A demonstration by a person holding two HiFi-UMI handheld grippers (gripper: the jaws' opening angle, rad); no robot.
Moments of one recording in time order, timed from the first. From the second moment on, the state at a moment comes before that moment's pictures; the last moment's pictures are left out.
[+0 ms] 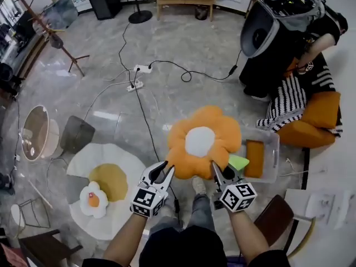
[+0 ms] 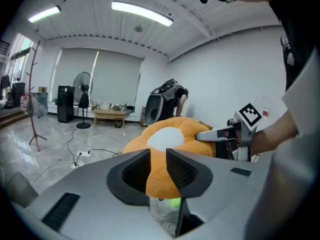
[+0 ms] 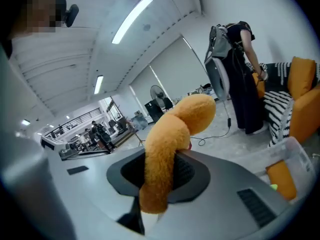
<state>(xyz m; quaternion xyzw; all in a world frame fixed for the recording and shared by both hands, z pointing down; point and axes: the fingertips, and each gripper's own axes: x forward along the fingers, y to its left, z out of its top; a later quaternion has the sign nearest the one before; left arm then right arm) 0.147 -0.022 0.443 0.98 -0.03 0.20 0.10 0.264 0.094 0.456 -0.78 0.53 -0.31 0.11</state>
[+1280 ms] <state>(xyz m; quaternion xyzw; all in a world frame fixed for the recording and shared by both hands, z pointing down) 0.340 0.095 0.705 0.92 0.09 0.35 0.14 0.466 0.268 0.790 -0.81 0.22 -0.50 0.18</state>
